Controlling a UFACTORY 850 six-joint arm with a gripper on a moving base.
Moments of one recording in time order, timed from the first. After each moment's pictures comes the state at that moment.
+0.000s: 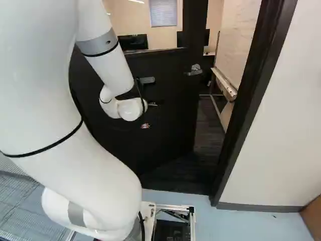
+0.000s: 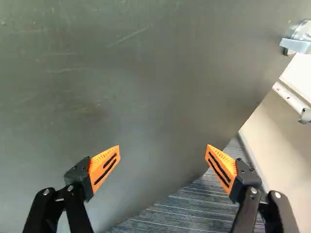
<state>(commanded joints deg) -0.5 -0.2 -24.7 -6.5 43.5 0.0</state>
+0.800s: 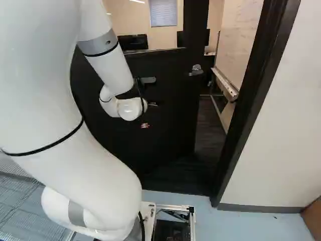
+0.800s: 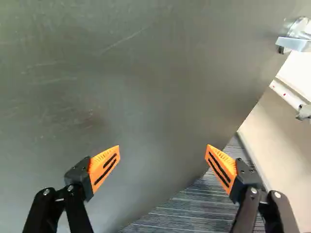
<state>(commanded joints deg) 0.2 -0.9 -25.5 -1.8 44.7 0.0</state>
